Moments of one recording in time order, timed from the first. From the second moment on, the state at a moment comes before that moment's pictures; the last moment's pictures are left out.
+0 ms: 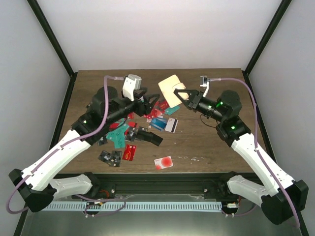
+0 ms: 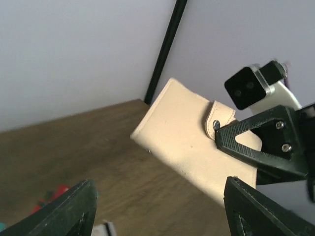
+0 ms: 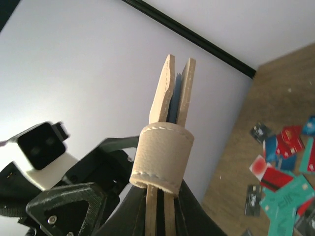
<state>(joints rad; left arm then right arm) -0.77 1.11 1.24 -0.27 0.08 -0.23 0.45 1.02 0.95 0.13 -0.60 1.10</state>
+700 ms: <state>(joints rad) -0.75 1.16 1.01 0.25 0.38 -1.08 0.45 1.00 0.85 0.47 -0.64 1.08</state>
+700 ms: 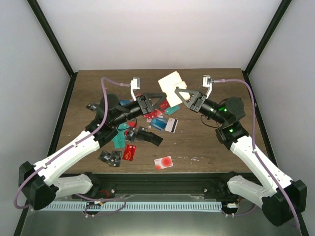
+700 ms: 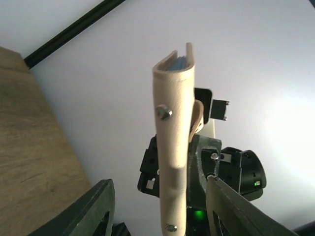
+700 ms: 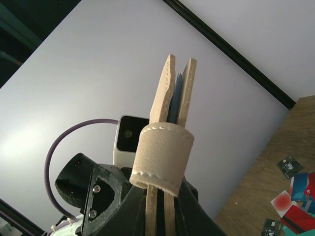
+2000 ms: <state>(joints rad) -0.73 1.29 1.28 -0.32 0.36 -0.69 0.47 1.16 1.29 -0.67 -0.40 0.37</state>
